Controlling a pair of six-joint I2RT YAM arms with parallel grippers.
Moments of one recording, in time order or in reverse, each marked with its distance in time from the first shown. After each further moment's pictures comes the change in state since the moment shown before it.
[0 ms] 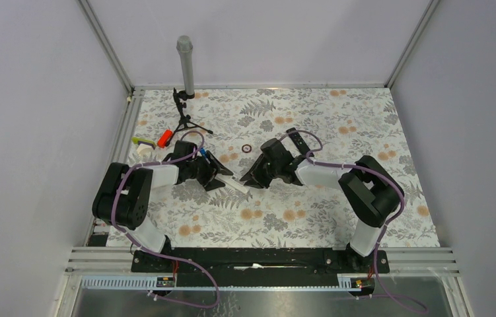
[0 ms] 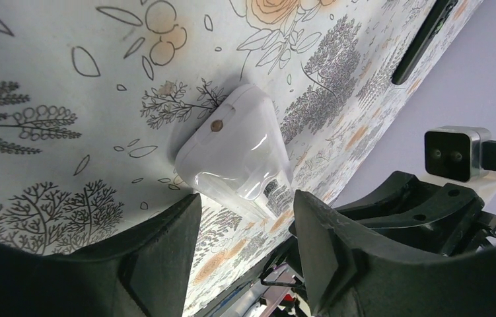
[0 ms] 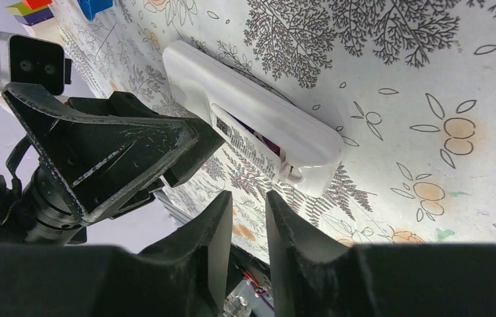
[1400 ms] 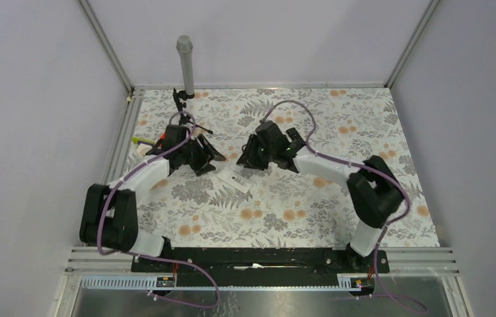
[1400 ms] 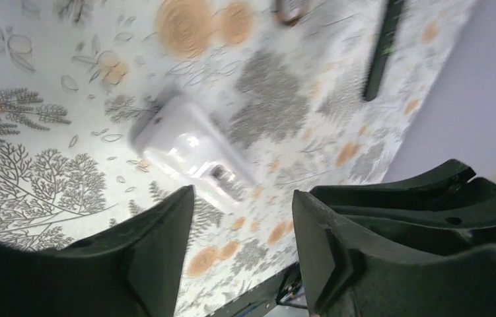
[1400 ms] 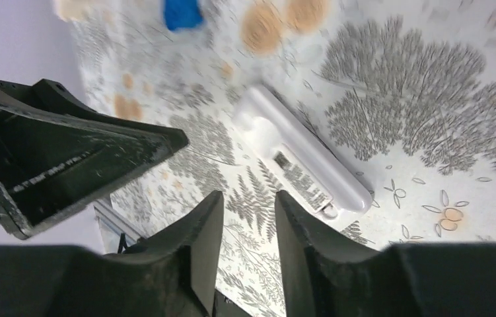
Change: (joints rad) left arm 0.009 -0.144 0.121 -0.240 -0.116 0.105; right arm -0.002 0.040 0.200 -0.119 0.067 -0.376
